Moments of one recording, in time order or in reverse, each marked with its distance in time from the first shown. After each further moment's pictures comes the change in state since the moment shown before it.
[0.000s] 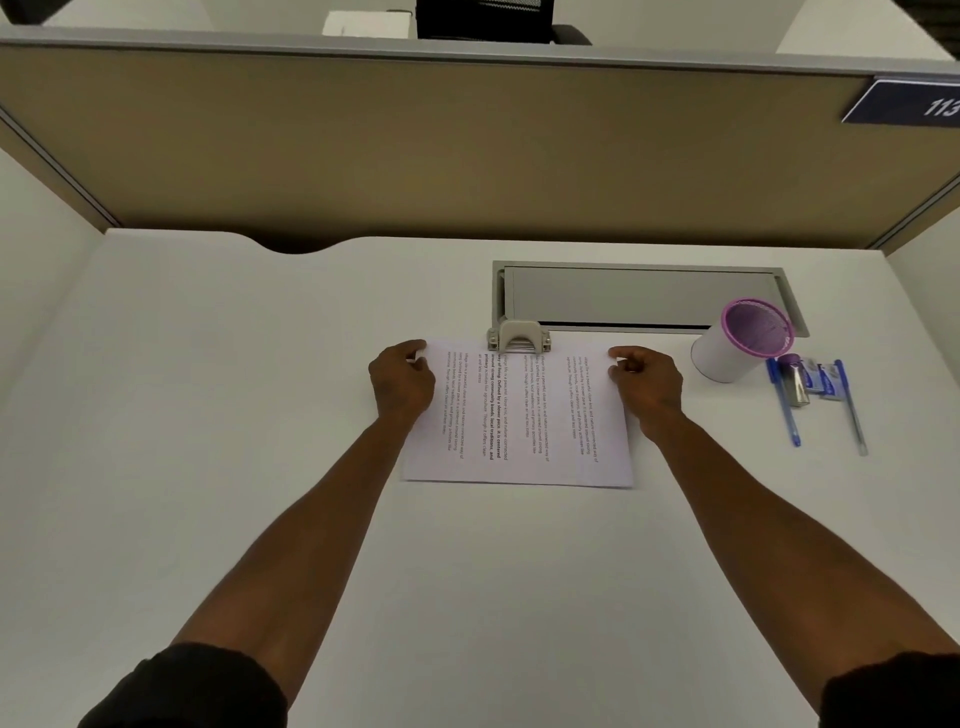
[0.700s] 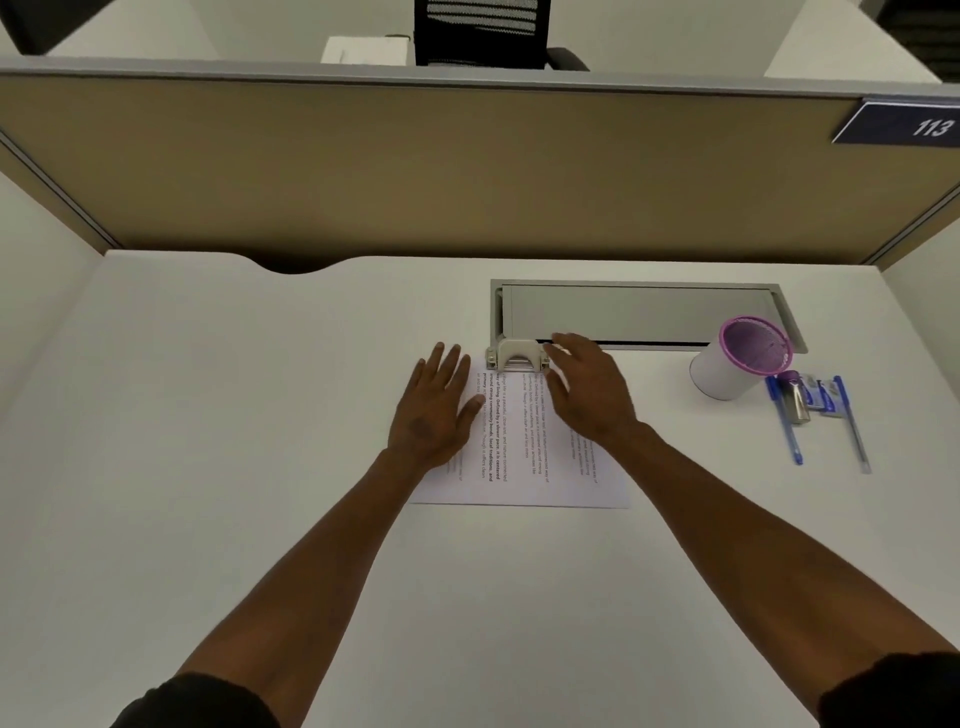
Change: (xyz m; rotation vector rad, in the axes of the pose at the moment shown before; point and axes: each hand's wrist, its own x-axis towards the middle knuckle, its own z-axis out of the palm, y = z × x) left_hand -0.010 -0.018 0.021 0.641 -0.272 0.694; right_hand -0.018 -0.039 0.041 -0.619 -0.110 -0.741
